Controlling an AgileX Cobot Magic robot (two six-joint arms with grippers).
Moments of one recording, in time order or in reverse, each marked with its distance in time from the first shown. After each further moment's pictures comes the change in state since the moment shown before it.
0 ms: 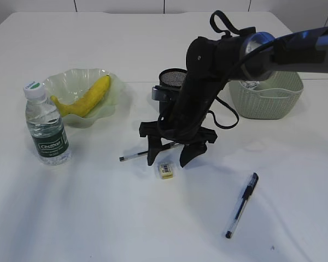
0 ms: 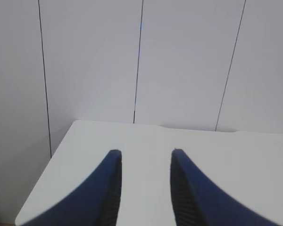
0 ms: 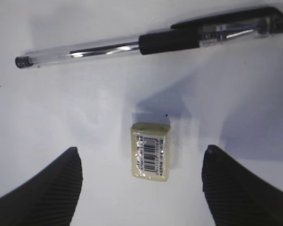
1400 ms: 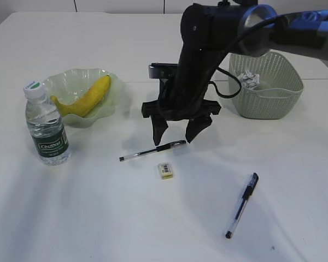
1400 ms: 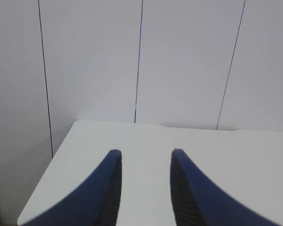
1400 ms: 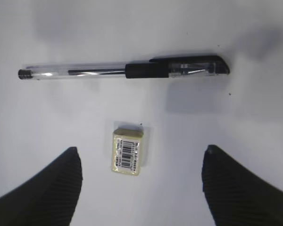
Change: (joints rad) left arm 0.000 0.000 0.000 0.011 0.000 0.000; right arm 0.002 0.022 -0.214 -0.152 0.188 0.008
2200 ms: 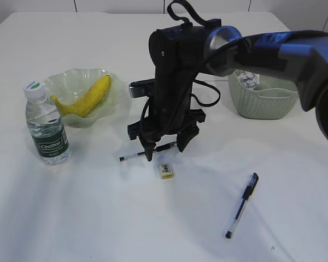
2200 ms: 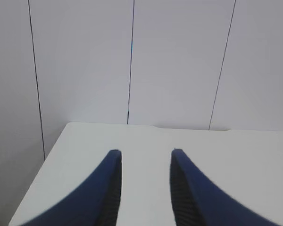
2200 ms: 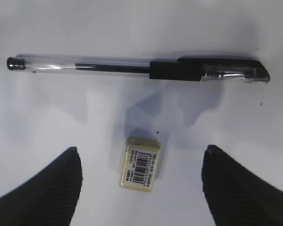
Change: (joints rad) left arm 0.000 0.000 0.000 0.000 0.028 0.000; right arm 0.100 0.066 -0.039 -0.151 0.002 0.048
